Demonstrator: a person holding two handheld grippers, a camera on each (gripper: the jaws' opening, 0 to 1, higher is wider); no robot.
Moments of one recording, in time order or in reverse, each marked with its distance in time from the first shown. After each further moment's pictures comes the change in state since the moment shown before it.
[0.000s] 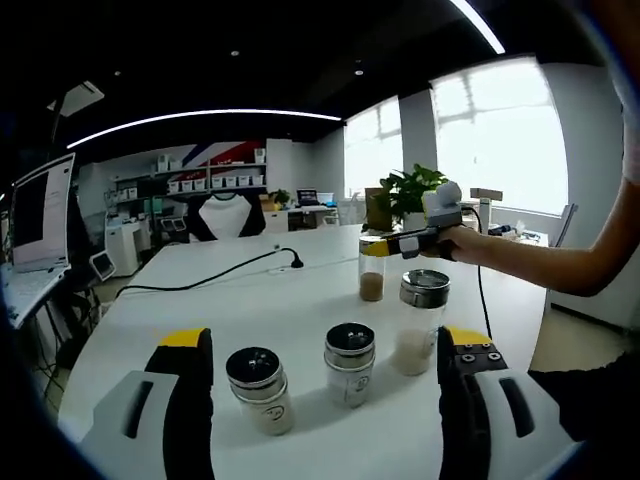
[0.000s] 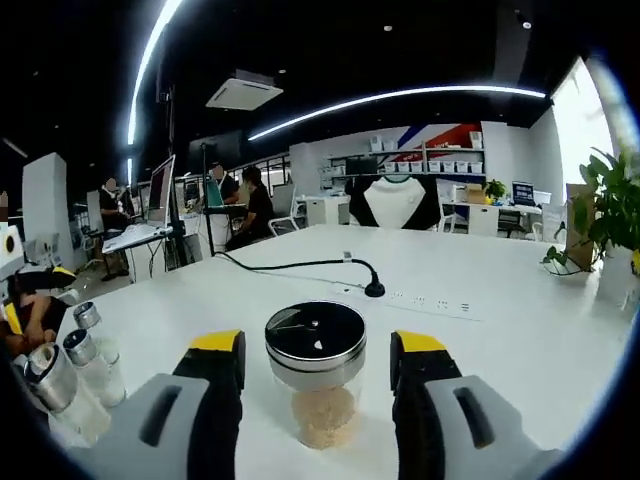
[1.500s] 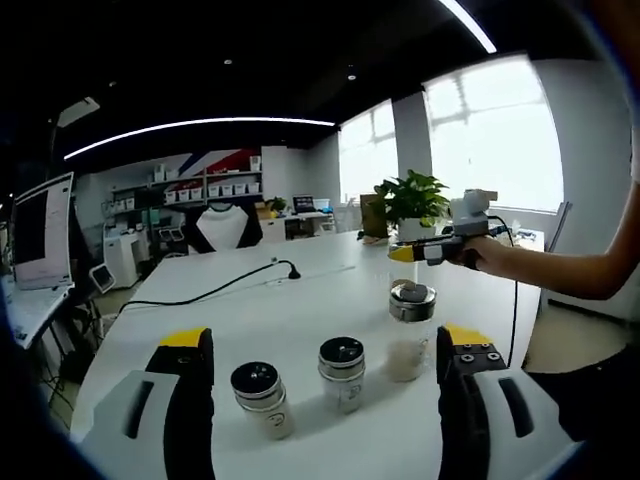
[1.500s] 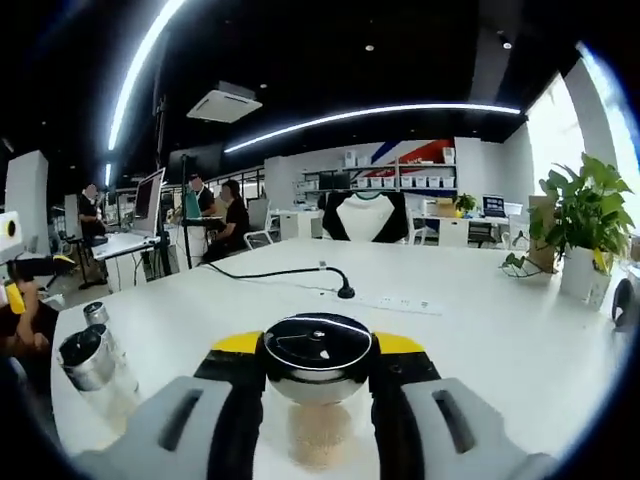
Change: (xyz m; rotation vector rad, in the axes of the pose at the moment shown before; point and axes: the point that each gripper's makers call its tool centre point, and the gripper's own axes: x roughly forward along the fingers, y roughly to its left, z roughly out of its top) left arm -0.017 -0.013 0.027 0.038 -0.036 -0.027; right arm -0.086 0.002 0.006 -0.004 -0.071 -0.128
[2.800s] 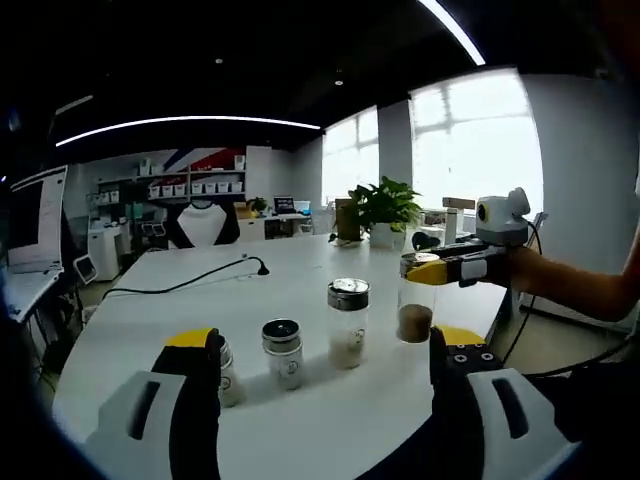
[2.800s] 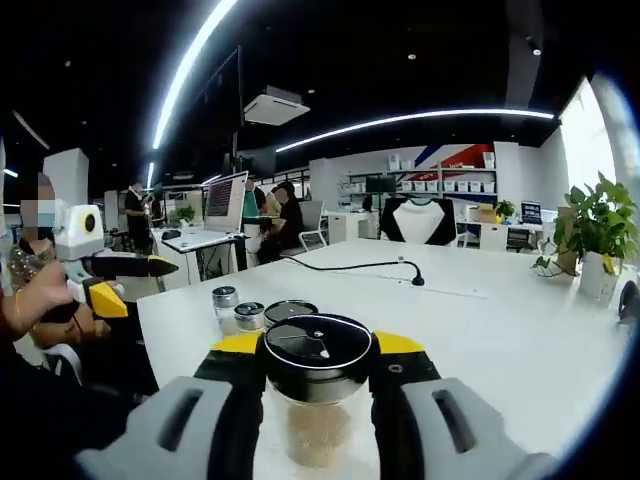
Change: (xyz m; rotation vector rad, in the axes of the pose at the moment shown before) left arm -0.041 -0.061 -0.009 -0.048 0.001 -0.082; right arm -0.121 0.155 -0.009 -0.025 -0.003 0.217
